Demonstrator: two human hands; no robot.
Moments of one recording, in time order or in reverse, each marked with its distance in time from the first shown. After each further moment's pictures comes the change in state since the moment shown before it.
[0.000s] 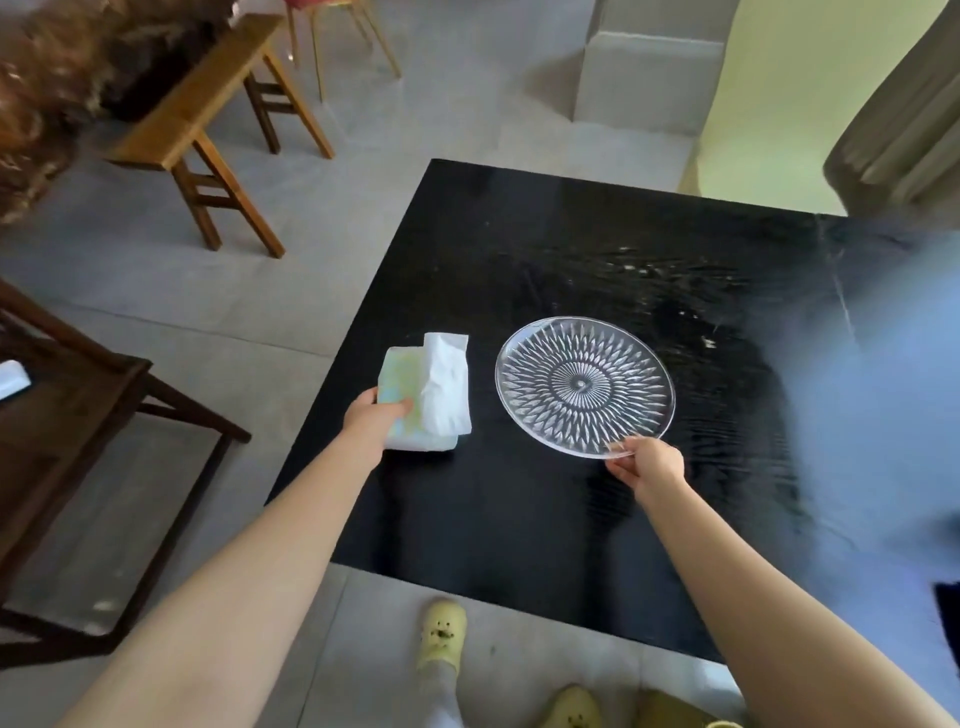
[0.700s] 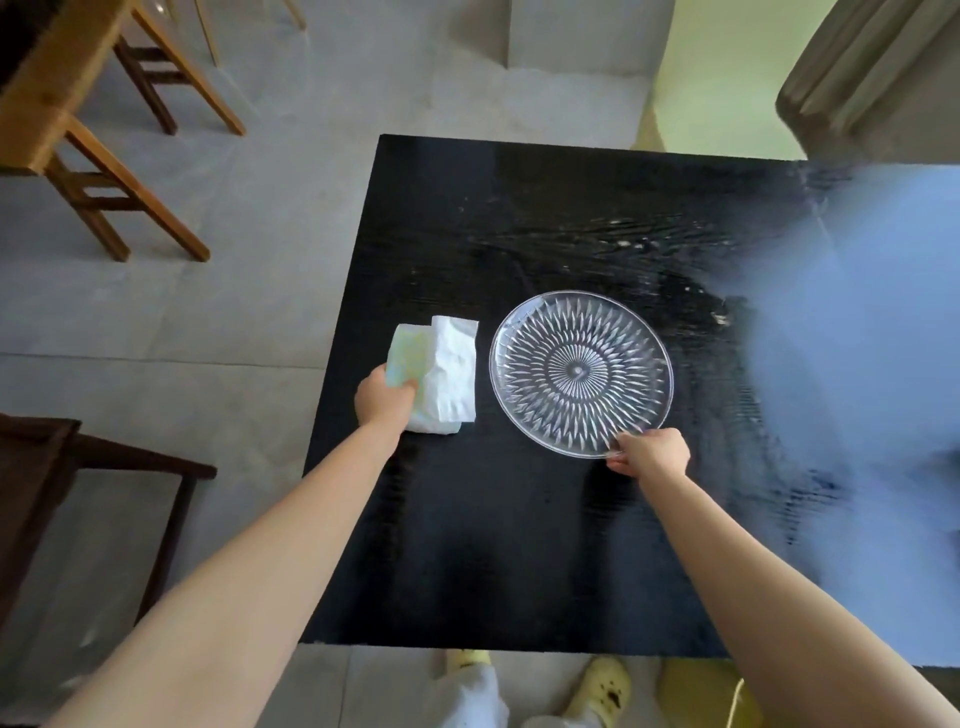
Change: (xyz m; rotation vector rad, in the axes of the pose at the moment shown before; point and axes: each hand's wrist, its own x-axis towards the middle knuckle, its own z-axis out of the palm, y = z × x) left_hand 0.083 0.044 0.026 0.466 0.045 0.232; right_hand 0.032 0.021 0.051 -0.327 0.237 -0.092
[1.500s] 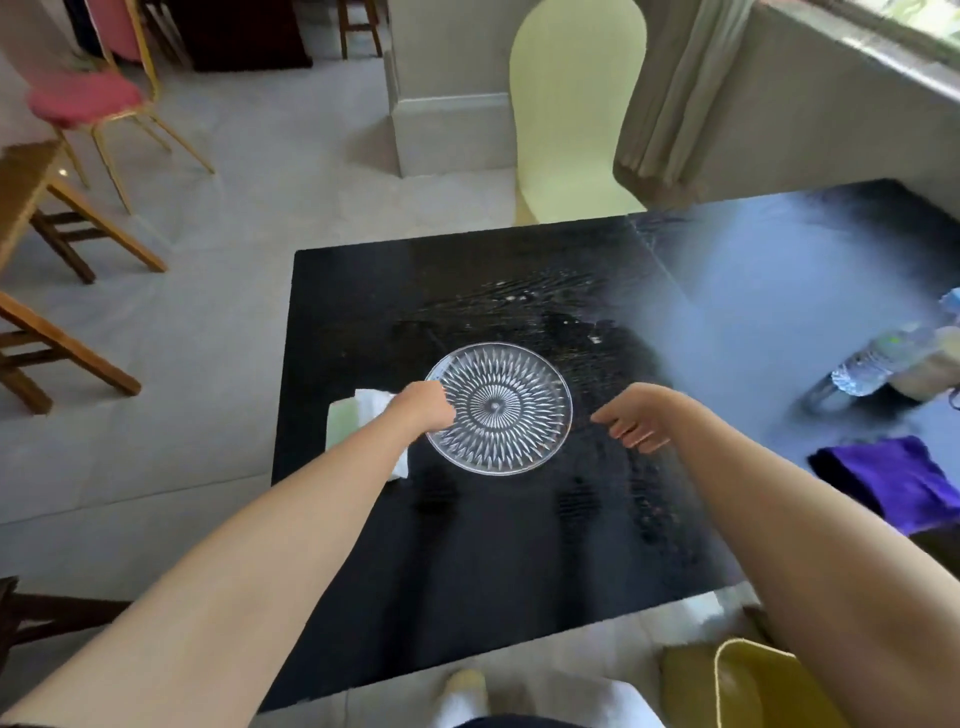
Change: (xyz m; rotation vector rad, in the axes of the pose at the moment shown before) left_hand -0.110 0.127 0.023 0.954 -0.427 0.541; right_hand -0.058 -0.091 -0.135 -0.719 -0.354 0.015
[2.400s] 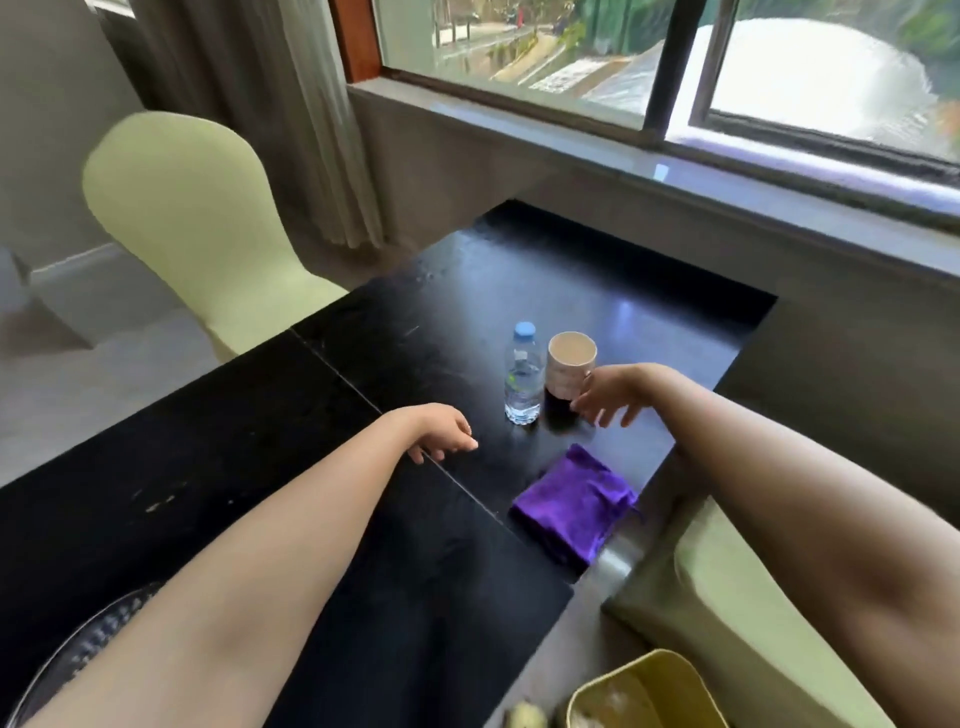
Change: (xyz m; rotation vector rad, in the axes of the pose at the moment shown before) left_hand 0.046 0.511 0.059 0.313 -0.501 0.527; right_hand 0.009 0.330 -0.318 0.146 0.160 0.105
